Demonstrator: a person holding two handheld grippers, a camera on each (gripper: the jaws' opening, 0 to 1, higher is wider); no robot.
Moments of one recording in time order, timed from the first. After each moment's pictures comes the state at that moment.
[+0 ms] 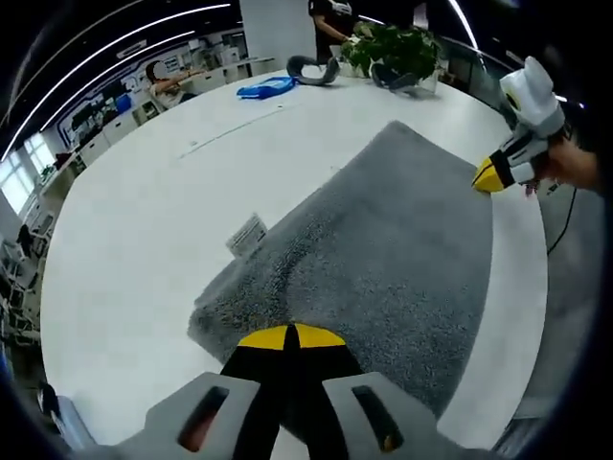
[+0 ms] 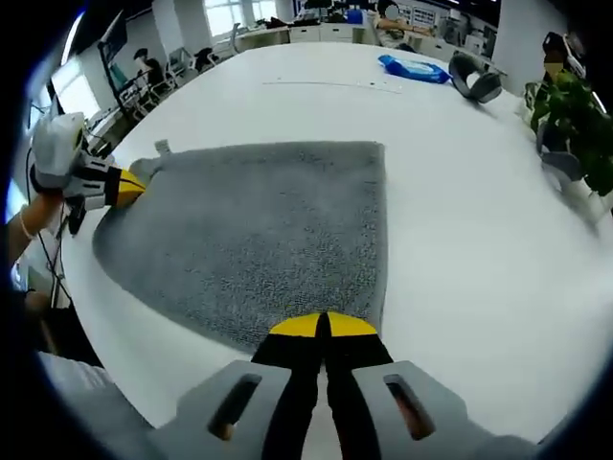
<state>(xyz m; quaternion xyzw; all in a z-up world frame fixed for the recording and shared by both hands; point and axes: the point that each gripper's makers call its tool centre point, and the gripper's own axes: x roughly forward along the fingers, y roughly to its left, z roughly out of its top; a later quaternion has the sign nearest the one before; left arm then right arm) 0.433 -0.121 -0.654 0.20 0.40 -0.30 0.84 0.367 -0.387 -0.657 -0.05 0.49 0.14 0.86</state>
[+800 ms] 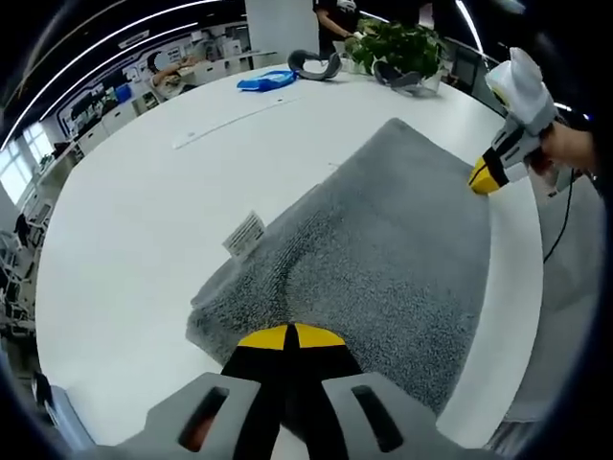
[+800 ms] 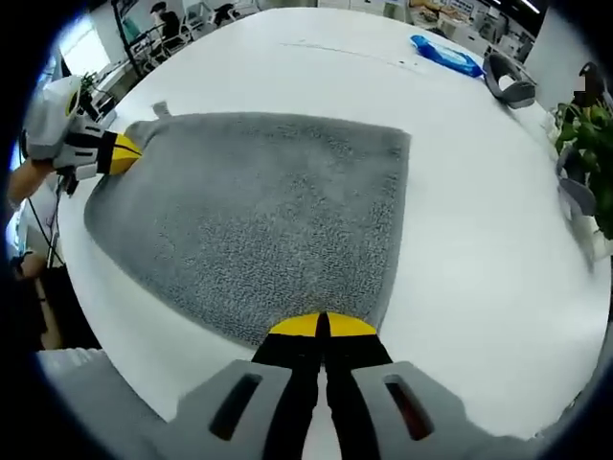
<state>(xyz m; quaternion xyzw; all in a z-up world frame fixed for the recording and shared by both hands) 0.420 -0.127 -0.655 0.19 0.42 -0.30 0.83 0.369 -0.397 -0.661 -0.12 0.56 0.17 0.80</state>
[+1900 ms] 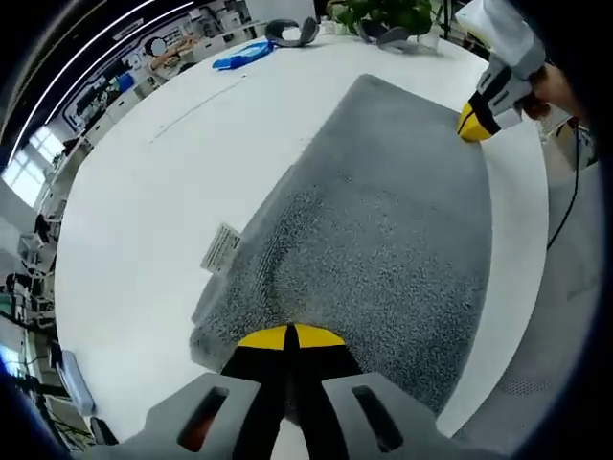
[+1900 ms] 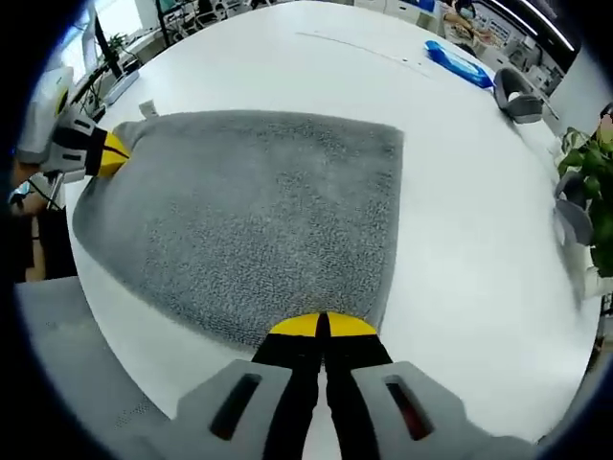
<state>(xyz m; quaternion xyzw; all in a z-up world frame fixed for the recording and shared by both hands) 0.351 -0.189 -0.657 0.25 0.48 -0.23 0.81 0.358 -0.460 -0.662 -0.19 0.55 0.22 0.78</state>
